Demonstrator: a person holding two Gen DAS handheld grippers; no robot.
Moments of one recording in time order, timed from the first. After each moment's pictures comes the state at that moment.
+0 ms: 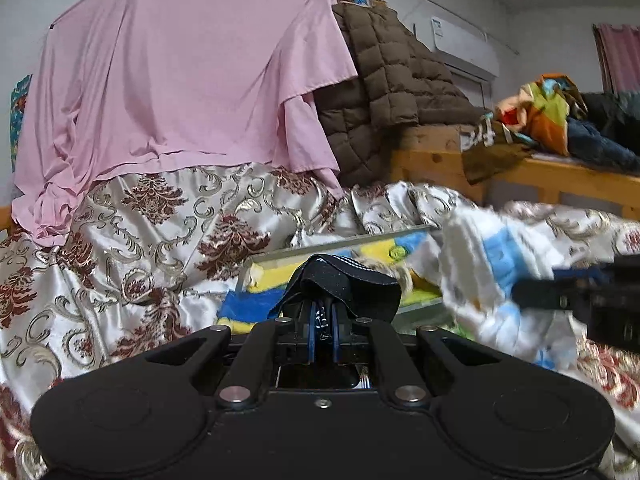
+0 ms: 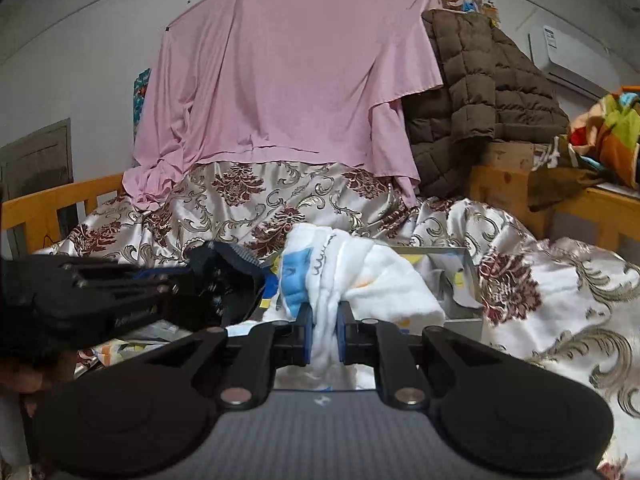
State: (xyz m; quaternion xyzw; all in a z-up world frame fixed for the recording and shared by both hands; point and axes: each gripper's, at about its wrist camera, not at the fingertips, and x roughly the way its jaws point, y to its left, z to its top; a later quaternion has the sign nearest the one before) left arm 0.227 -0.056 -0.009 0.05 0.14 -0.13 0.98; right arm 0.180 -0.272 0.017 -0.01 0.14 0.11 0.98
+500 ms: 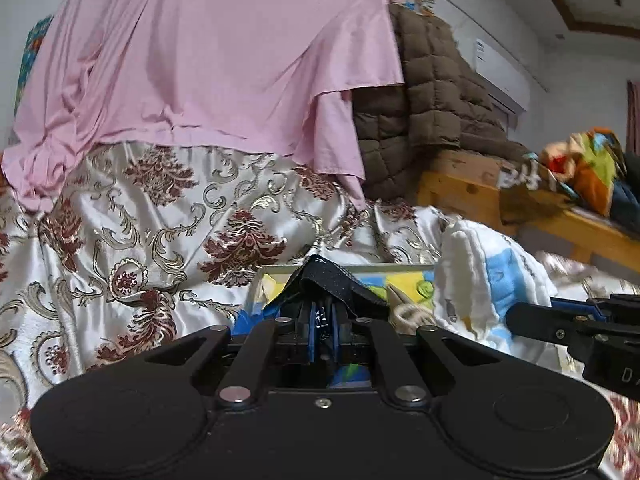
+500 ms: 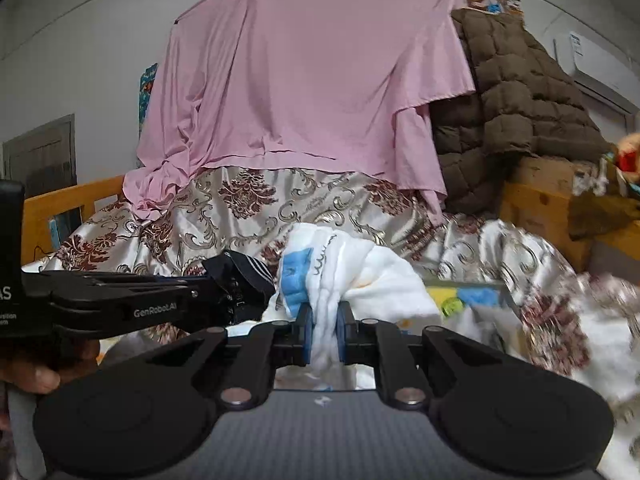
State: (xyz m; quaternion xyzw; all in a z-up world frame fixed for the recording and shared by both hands) left arm 0.321 -0.011 0.002 -0.04 0.16 -0.14 0.98; right arm 0.269 -0.229 0.047 -0.03 0.14 0.13 0.98
